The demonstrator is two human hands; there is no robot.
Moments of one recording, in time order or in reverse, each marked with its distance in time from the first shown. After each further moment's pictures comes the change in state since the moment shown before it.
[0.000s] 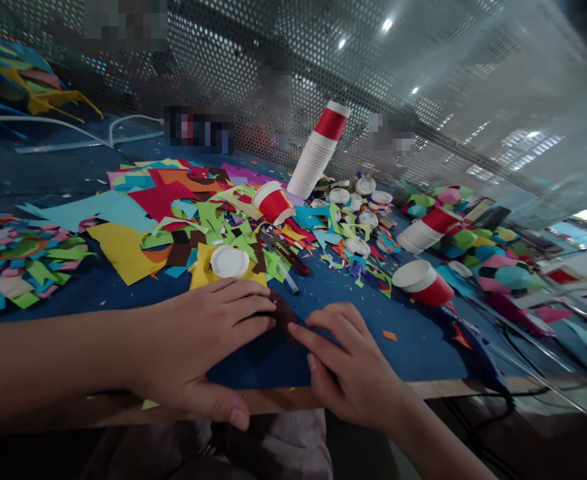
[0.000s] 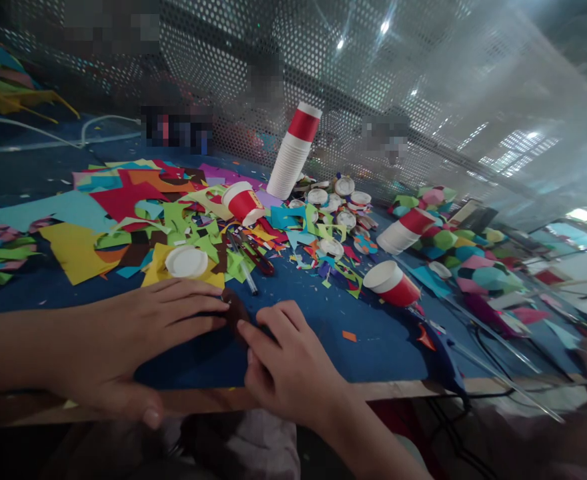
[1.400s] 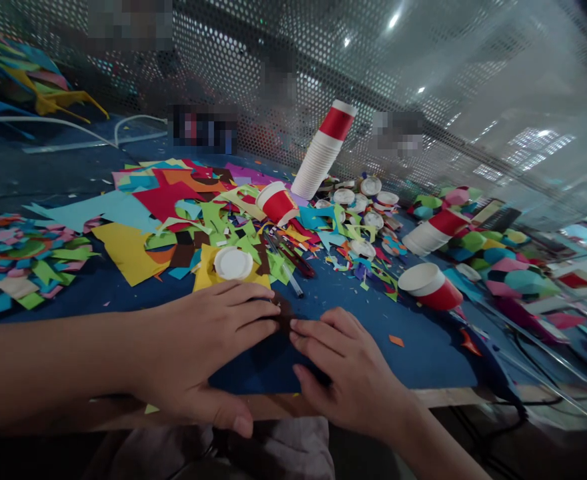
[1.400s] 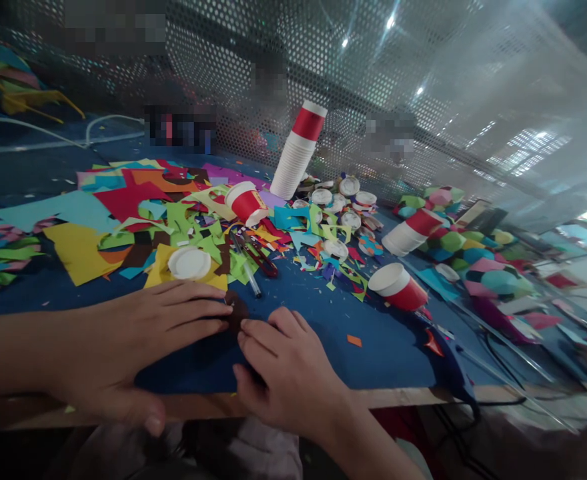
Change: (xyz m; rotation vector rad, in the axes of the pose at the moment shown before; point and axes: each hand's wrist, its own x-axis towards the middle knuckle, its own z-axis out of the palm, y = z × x) left_hand 0.001 0.002 -0.001 -0.011 -0.010 -0.016; right_hand 0.002 -0.001 0.002 0.003 -0.035 0.011
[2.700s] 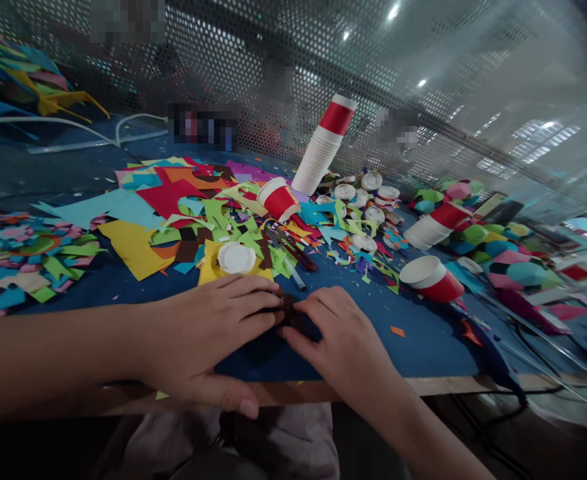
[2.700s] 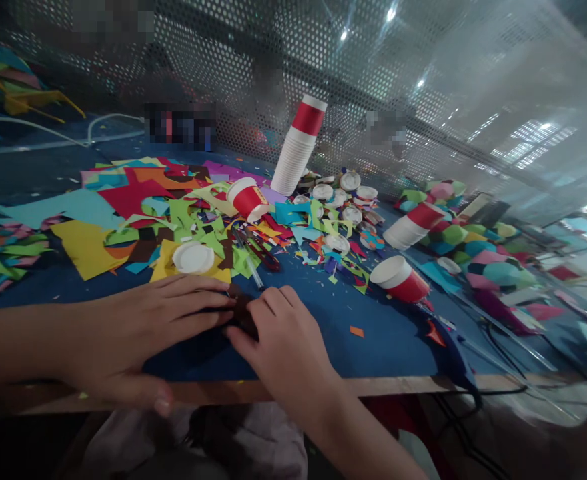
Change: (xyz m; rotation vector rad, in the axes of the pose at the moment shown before) left_hand -0.002 -0.003 -0.001 0.034 0.006 0.042; right_hand 0.018 -0.007 0.010 -0.101 -0.055 0.283
